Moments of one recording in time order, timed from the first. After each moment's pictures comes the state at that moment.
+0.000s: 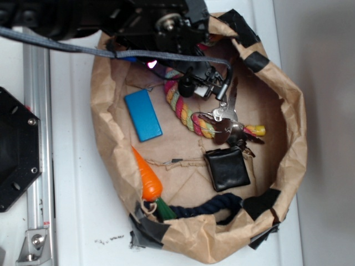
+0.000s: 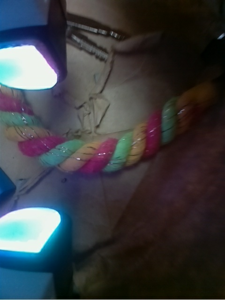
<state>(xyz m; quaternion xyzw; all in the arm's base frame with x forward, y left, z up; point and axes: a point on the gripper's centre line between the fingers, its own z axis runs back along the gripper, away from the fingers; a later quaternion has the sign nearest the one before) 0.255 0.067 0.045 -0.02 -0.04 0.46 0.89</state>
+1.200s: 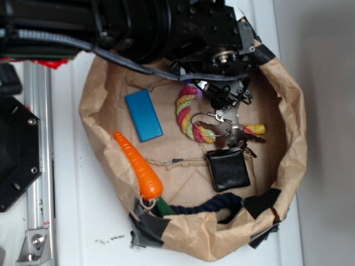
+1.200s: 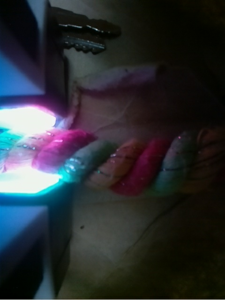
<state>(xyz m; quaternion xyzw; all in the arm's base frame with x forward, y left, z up) 0.288 0.050 0.011 0.02 -0.03 0.40 0.91</state>
